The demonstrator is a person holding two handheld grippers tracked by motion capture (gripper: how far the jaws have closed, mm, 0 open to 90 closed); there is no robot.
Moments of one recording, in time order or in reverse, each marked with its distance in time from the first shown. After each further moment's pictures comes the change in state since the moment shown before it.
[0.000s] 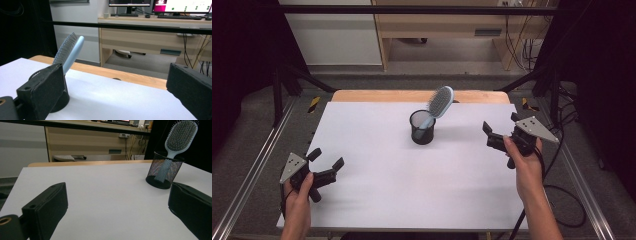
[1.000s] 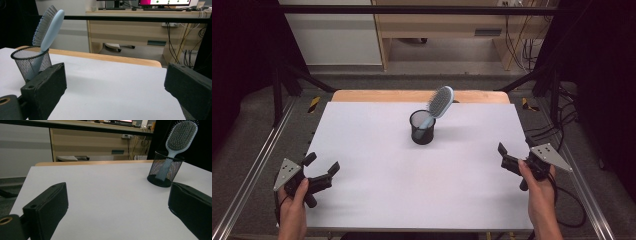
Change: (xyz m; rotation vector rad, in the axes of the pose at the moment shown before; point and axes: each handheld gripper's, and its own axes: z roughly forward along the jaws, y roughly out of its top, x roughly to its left) left arm 0.000 -0.003 -0.017 -0.008 0.027 -0.001; right arm -0.024 -0.057 -0.044 0.014 -0.083 0.018
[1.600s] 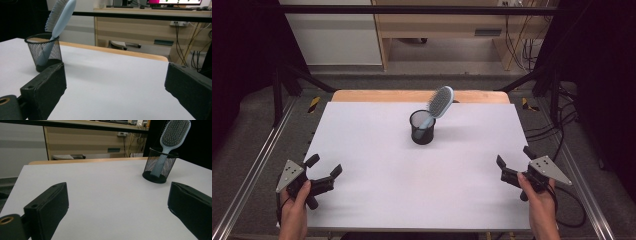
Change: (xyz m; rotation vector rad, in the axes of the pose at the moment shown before) left arm -0.005 -0.004 -0.002 0.008 -0.033 0.021; right arm 0.004 -0.026 -0.015 0.009 0.063 -0.037
